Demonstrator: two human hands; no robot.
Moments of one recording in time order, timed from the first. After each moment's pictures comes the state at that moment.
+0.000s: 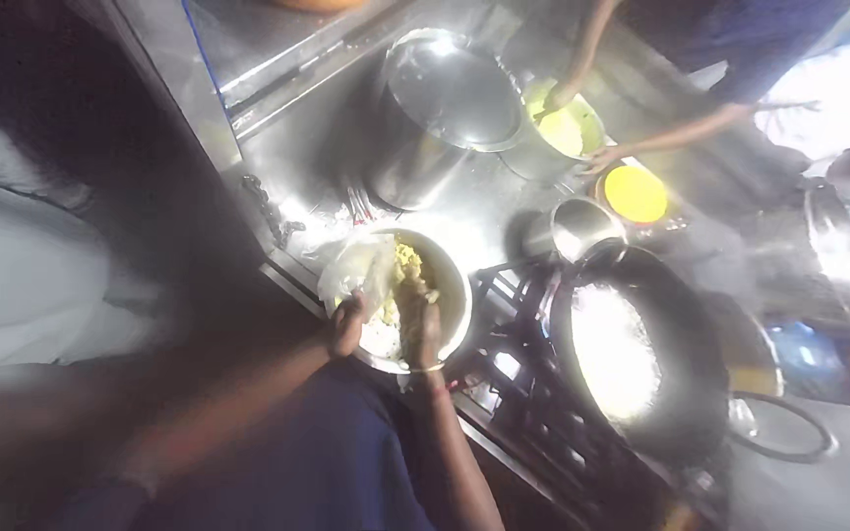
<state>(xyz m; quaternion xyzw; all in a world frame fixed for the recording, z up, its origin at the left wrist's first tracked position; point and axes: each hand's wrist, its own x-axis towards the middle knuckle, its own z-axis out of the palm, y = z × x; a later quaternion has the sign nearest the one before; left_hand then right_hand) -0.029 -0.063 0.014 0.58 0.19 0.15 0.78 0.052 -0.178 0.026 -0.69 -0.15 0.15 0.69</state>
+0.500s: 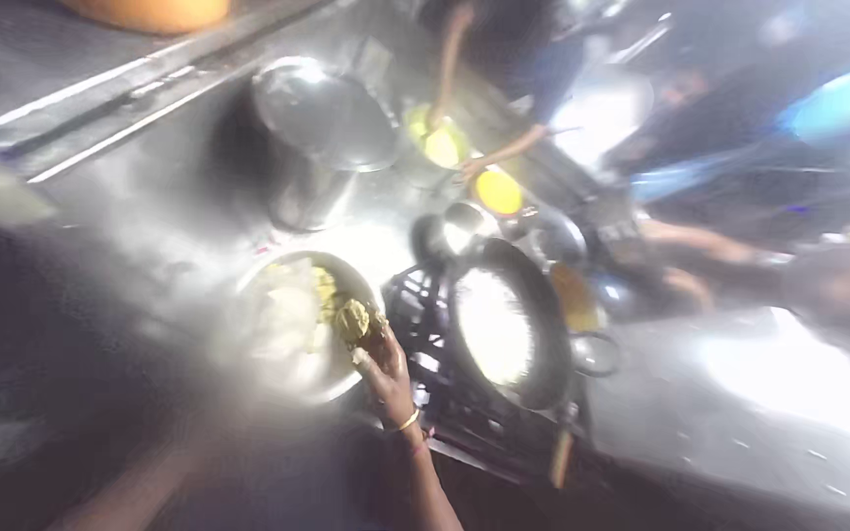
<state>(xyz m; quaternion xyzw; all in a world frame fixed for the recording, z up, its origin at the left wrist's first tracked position) -0.050 -0.079 0.015 0.63 0.13 0.29 0.71 0.065 -0.257 0.086 -0.68 -0.23 0.13 0.68</state>
